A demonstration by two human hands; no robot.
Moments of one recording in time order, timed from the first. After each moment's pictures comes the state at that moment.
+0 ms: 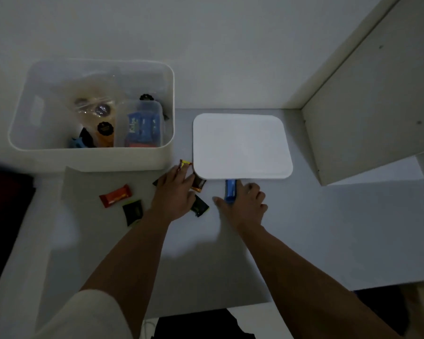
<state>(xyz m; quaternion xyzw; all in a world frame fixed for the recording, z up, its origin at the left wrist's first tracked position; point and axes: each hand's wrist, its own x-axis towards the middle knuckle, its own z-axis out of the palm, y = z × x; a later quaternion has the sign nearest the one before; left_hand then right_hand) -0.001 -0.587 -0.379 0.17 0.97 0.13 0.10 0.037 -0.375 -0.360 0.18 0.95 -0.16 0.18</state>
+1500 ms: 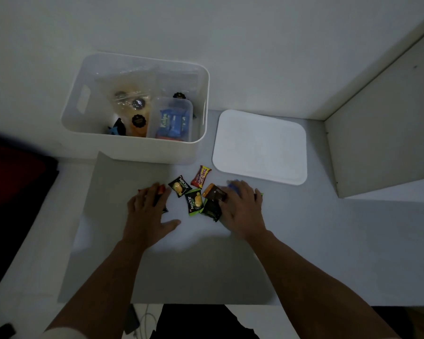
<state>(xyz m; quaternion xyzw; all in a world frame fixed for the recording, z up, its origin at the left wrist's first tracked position) 0.096 -0.687 -0.376 0.02 0.99 0.09 0.08 0.054 -0.398 -0.370 -0.11 0.98 -0.19 0.02</state>
